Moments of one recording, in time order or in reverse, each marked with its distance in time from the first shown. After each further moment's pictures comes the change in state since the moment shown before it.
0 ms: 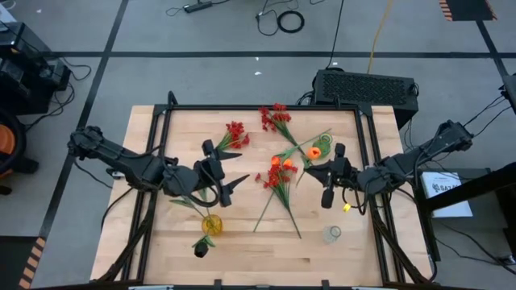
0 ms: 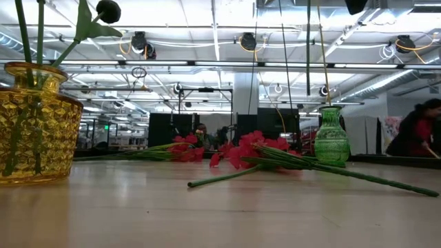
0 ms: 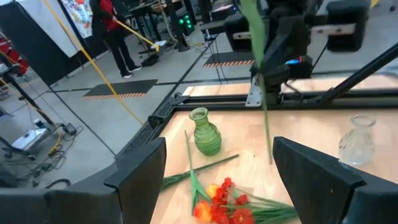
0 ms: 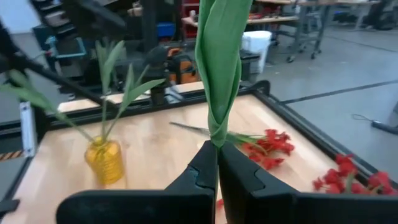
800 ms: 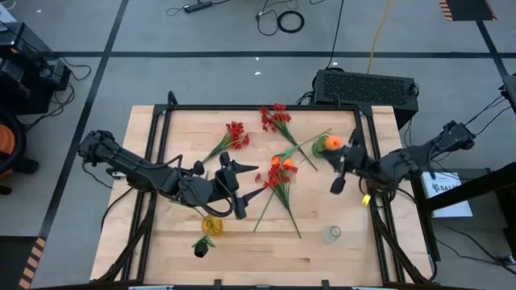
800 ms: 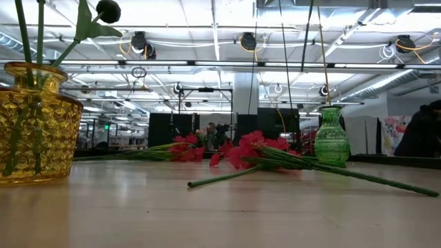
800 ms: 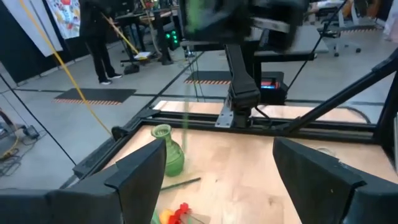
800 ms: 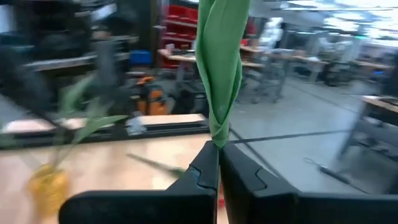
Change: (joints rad) left arm -0.009 0.146 0.000 0.256 0.047 -0.043; right arm -0.027 -0.136 0.023 0.049 0.109 -0.323
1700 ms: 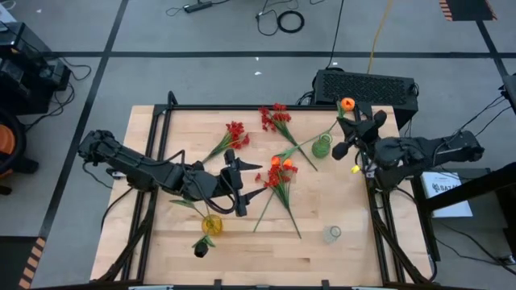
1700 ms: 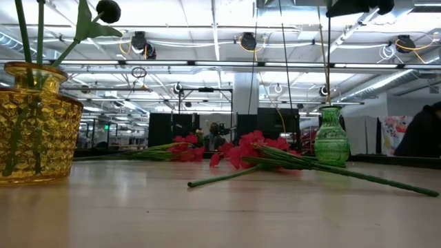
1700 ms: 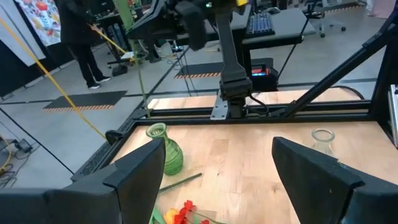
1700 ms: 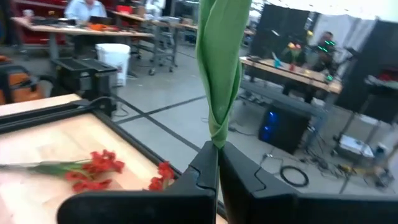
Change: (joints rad) left arm 0.052 -0.001 0.000 -0.031 0.113 0.082; right arm -0.235 -0.107 0.000 -0.285 0.255 0.145
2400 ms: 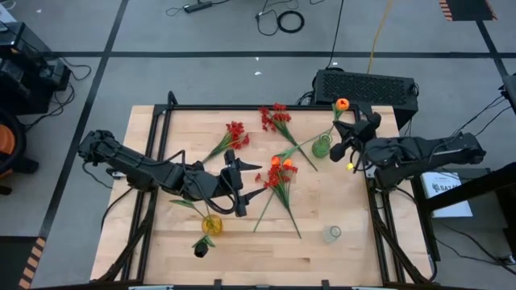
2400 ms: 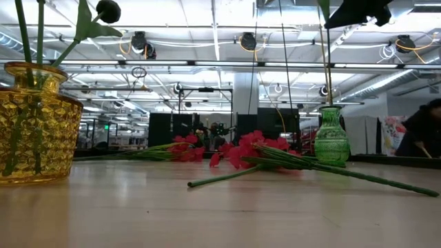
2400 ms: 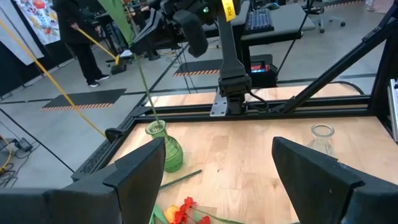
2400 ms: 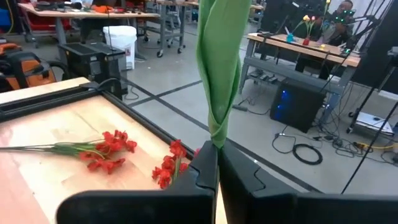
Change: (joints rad) left arm -0.001 -0.001 0.000 -0.017 0.003 0.000; right arm -0.048 0.023 -0.001 -0.127 -0.100 0.173
